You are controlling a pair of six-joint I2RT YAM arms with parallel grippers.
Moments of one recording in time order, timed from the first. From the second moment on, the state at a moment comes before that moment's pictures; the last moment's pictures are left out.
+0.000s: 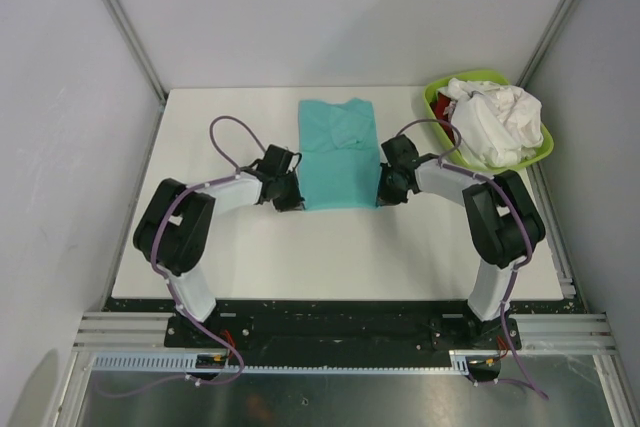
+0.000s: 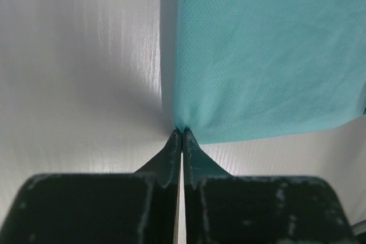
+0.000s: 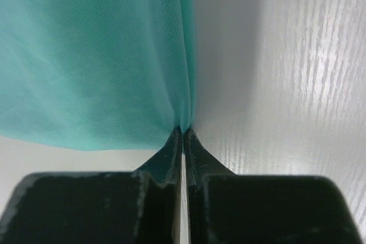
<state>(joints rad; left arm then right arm) -0.46 1.77 1.00 -0.25 0.10 -0.68 0.45 1.84 1.15 -0.39 -0.04 0.60</state>
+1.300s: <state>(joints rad) -0.56 1.35 0.99 -0.41 0.04 -0.75 0.48 1.37 1.13 -0.66 0.01 0.64</state>
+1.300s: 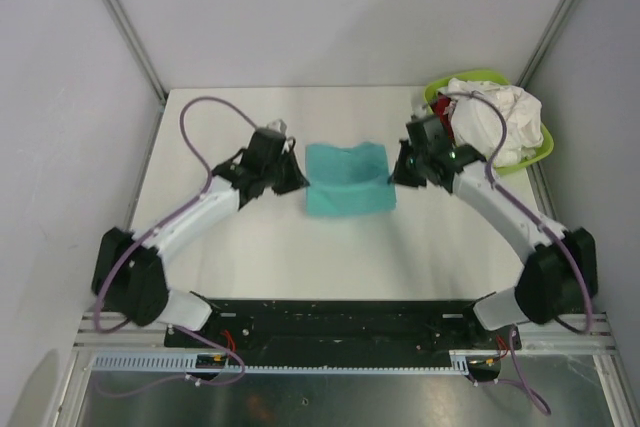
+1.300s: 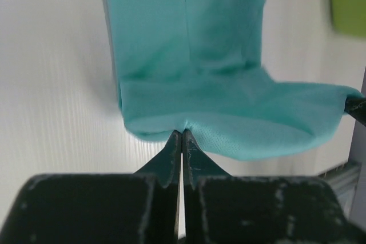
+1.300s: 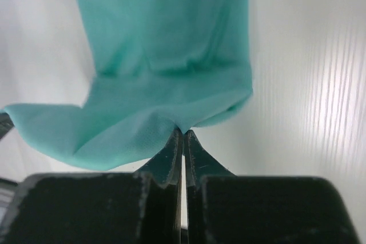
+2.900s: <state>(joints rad) -0.46 1.73 1.13 -0.33 0.04 -0.72 0.32 1.76 1.17 -0.32 -0.13 0.68</state>
